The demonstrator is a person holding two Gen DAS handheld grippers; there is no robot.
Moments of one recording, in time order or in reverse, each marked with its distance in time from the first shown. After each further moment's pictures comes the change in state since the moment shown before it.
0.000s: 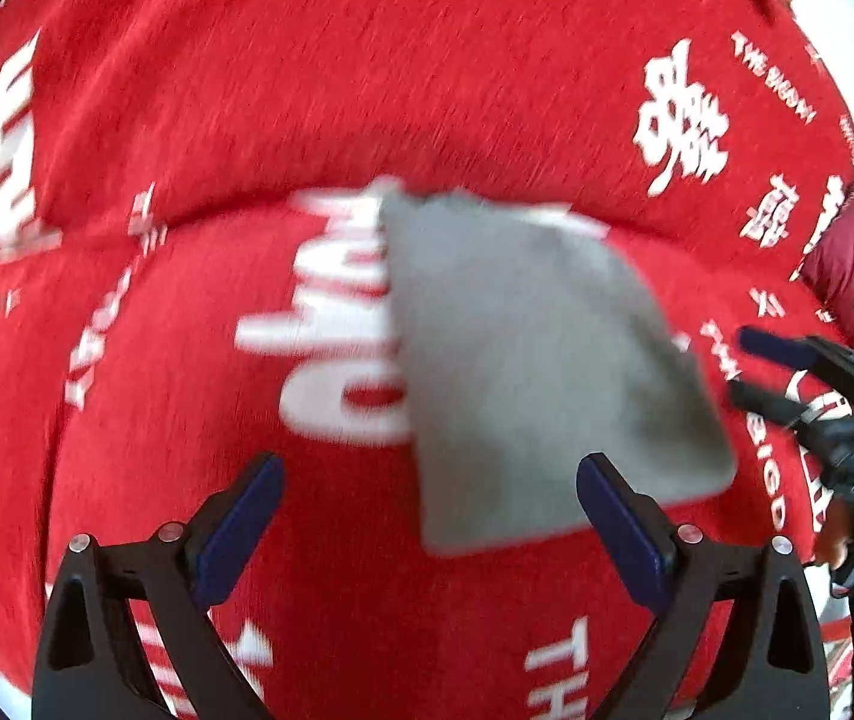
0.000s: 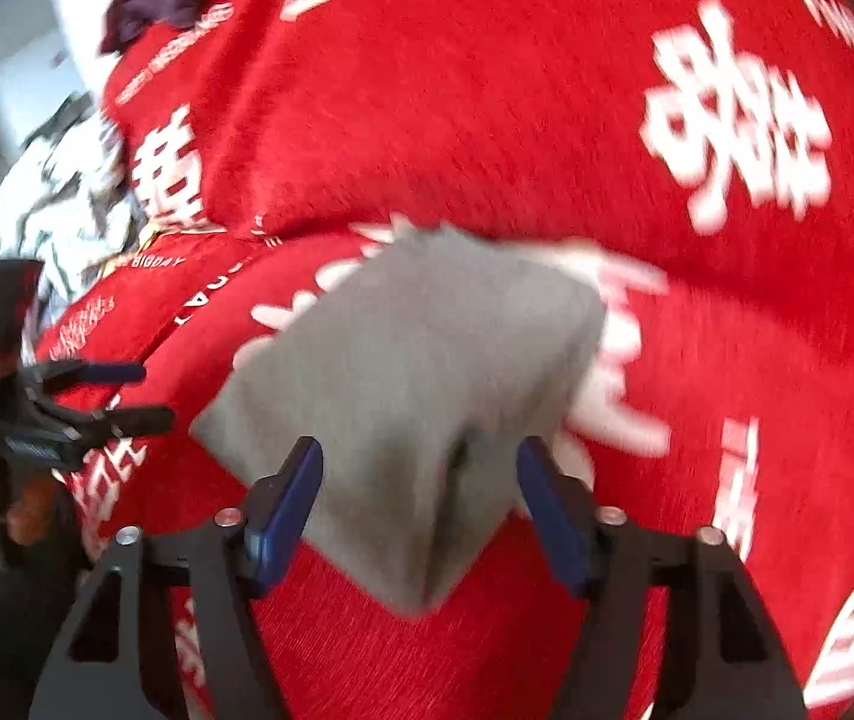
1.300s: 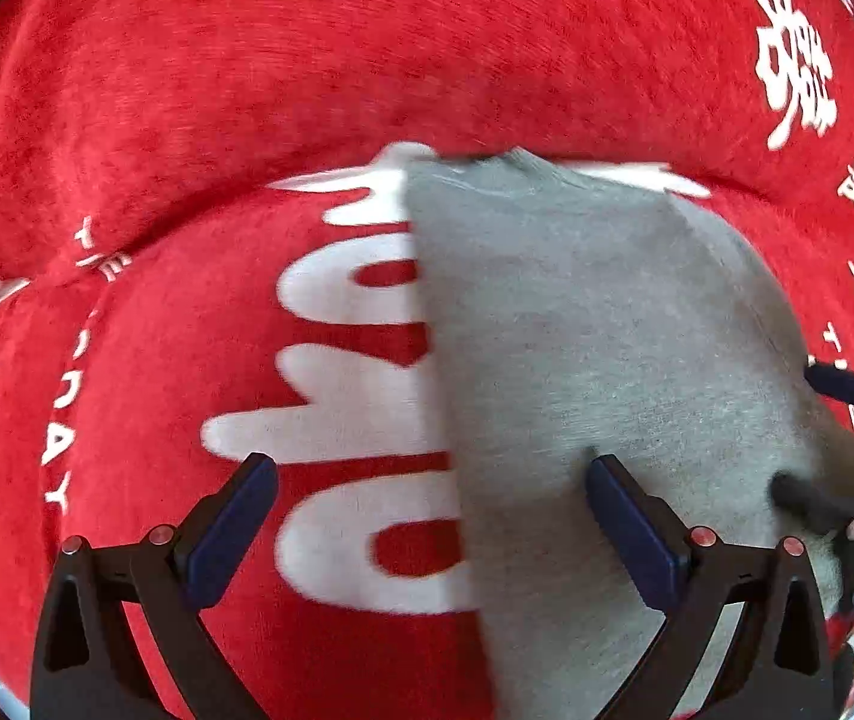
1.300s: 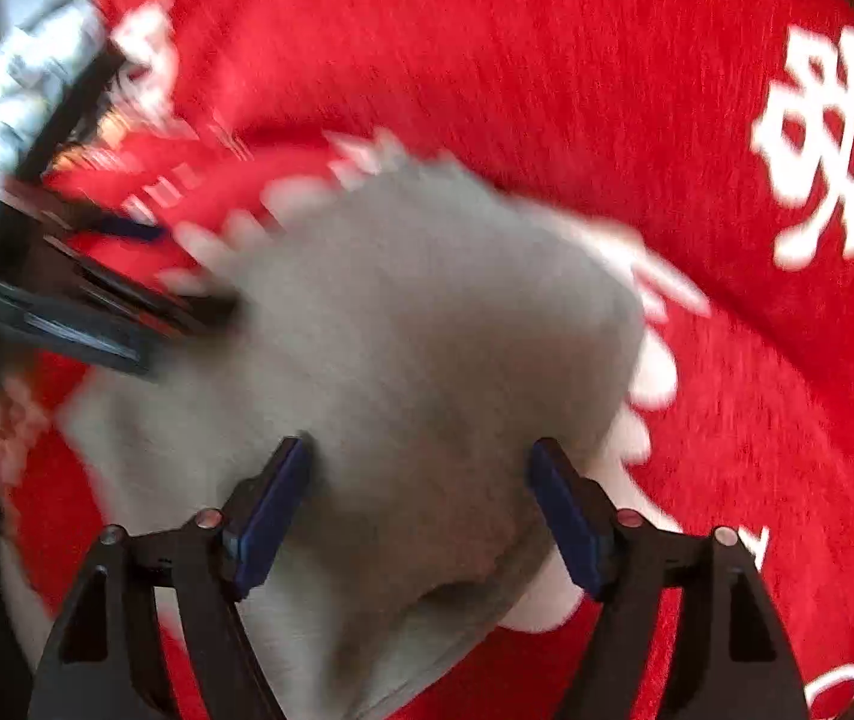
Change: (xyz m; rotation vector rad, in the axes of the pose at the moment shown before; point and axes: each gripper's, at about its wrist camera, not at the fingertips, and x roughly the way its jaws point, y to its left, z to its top) left arm 0.108 0.024 0.058 0.035 0.187 0.143; right arm 0.081 -0.032 0.013 0.008 0.186 -0.050
